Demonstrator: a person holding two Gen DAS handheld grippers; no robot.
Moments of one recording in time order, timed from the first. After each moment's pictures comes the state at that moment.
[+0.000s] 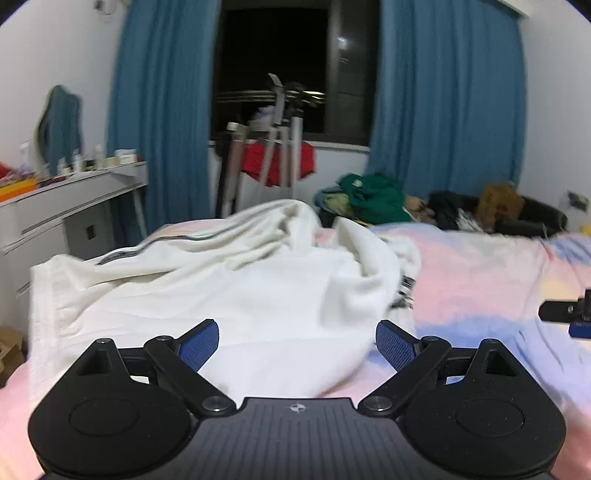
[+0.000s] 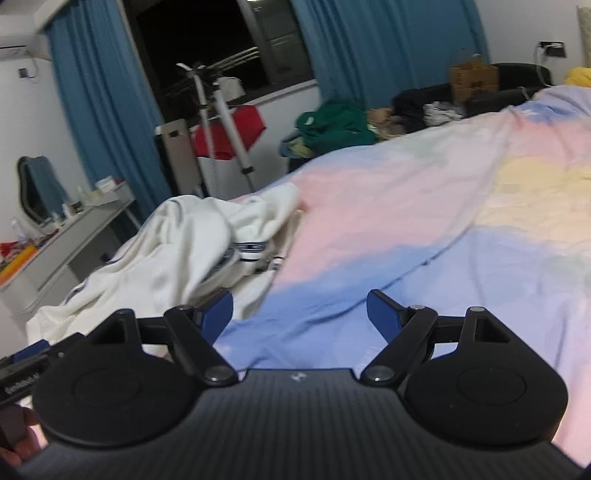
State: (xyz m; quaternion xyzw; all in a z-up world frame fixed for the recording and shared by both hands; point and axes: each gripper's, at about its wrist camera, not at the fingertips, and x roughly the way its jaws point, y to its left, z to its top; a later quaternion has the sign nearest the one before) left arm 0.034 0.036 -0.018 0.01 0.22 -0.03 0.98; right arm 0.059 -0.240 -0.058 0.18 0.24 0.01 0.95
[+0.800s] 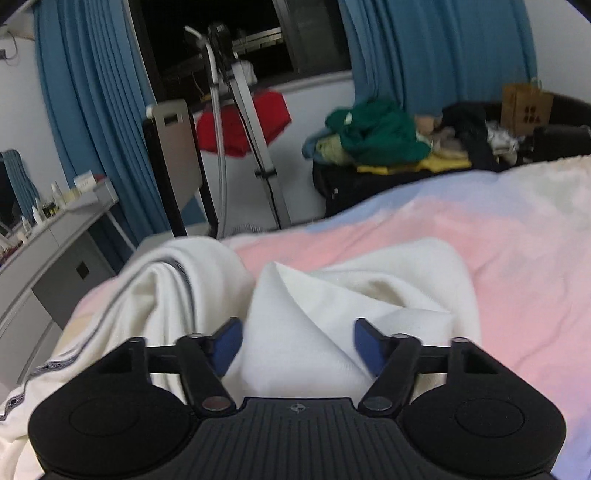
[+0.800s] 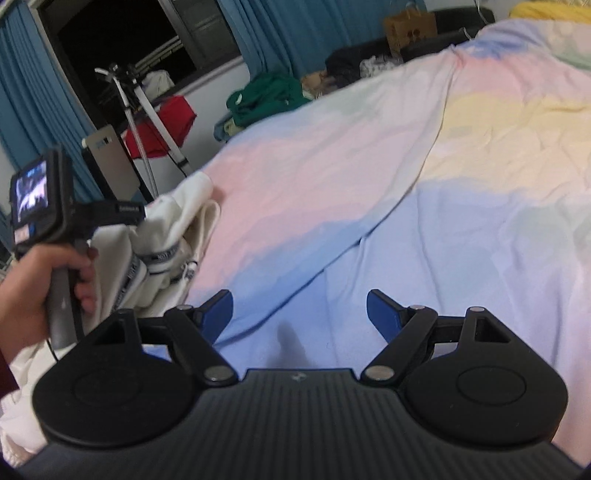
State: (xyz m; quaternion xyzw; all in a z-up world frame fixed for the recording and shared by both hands) left arm 0.378 -0.104 -0.059 0.15 0.31 0.02 0.94; right arm 0.120 -0.304 -0.112 0.25 0.30 -0.06 0.92
